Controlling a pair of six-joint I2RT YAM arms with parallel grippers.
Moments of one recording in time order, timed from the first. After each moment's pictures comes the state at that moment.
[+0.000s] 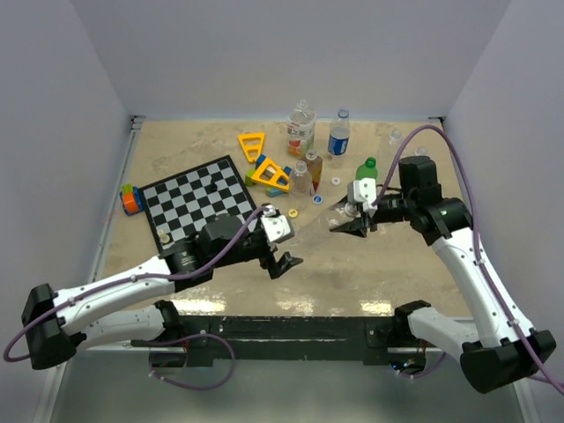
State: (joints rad) left arm -1.03 1.01 0.75 -0.01 0.17 0.10; right arm 0.31 1.04 1.14 -0.82 -1.05 -0.93
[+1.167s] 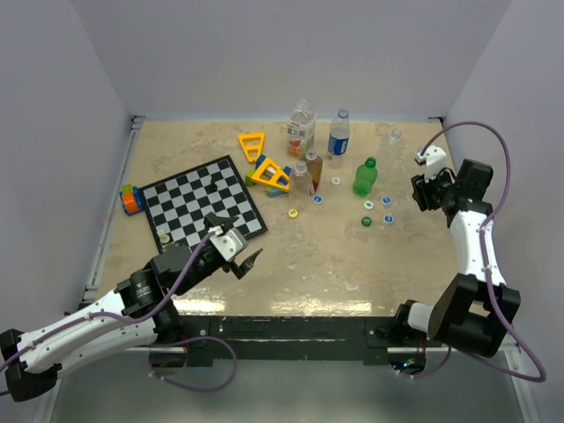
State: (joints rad) left arm -1.02 0.53 0.51 -0.10 -0.20 0.25; right arm -0.34 1.23 0.93 -0.40 -0.43 -0.66
